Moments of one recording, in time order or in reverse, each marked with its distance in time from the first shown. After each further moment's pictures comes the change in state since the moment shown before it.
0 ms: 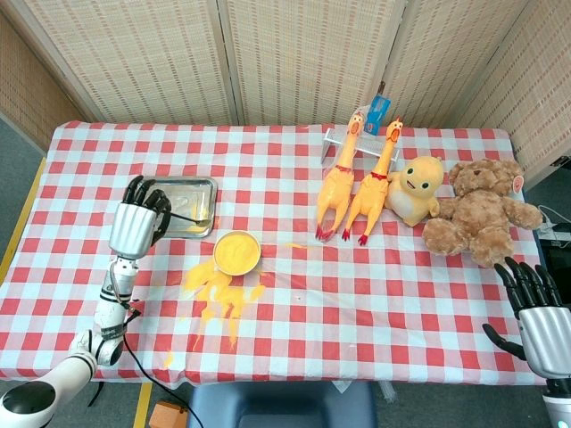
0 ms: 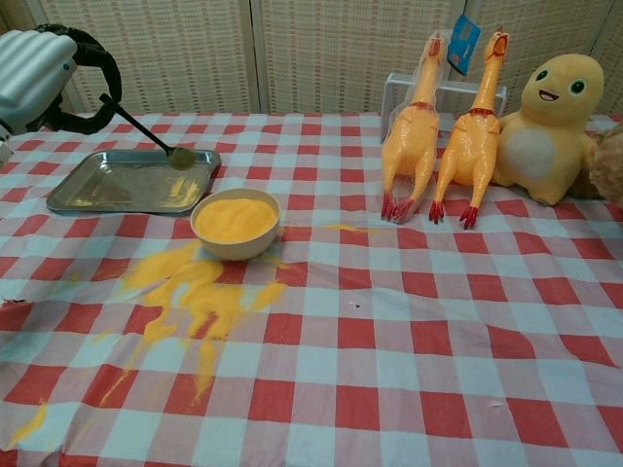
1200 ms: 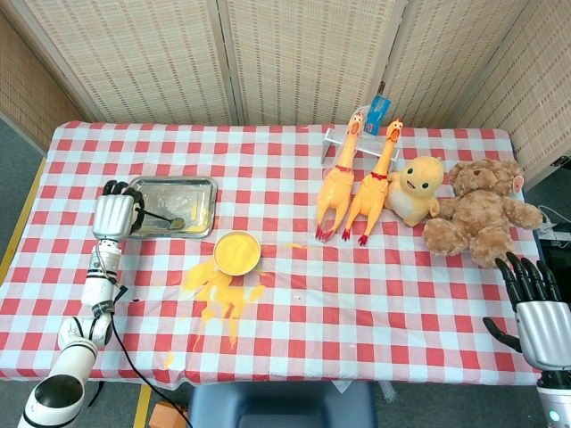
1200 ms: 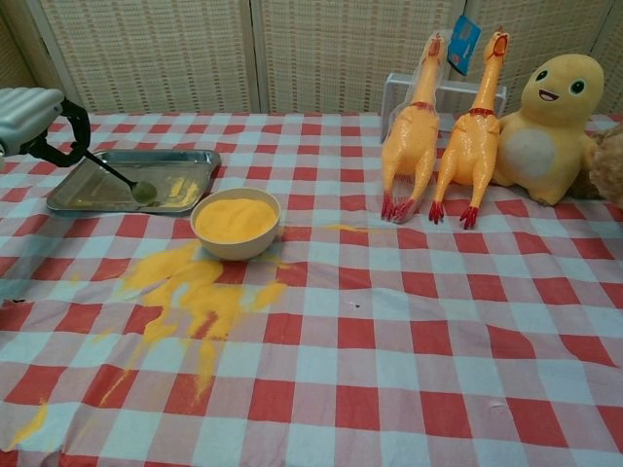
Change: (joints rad) left arm -0.076 -0.104 -0.001 0.398 -0.116 -0.459 -0.178; right arm 0.014 -0.034 0.023 0.007 0.050 -0.020 -0.065
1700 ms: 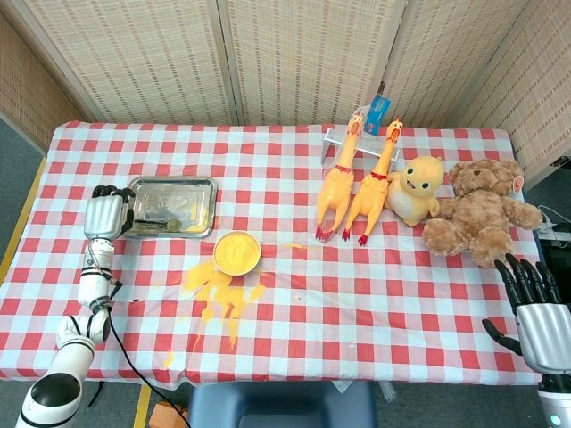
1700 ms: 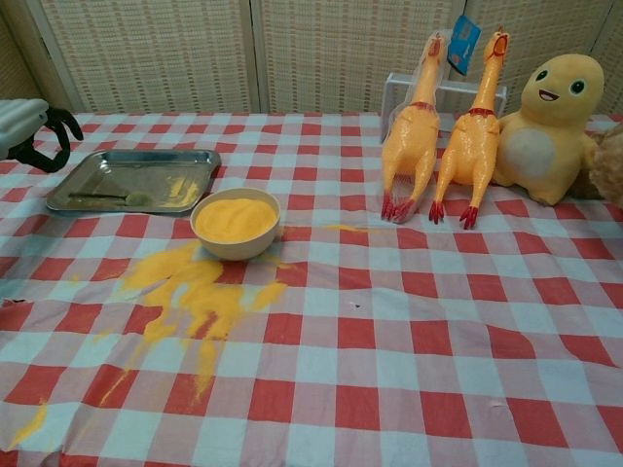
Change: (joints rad) left arm -0.005 0.014 -0.036 -0.007 -0.060 -0.123 0.004; right arm -0.009 0.005 -0.007 -0.007 -0.026 0.022 0.008
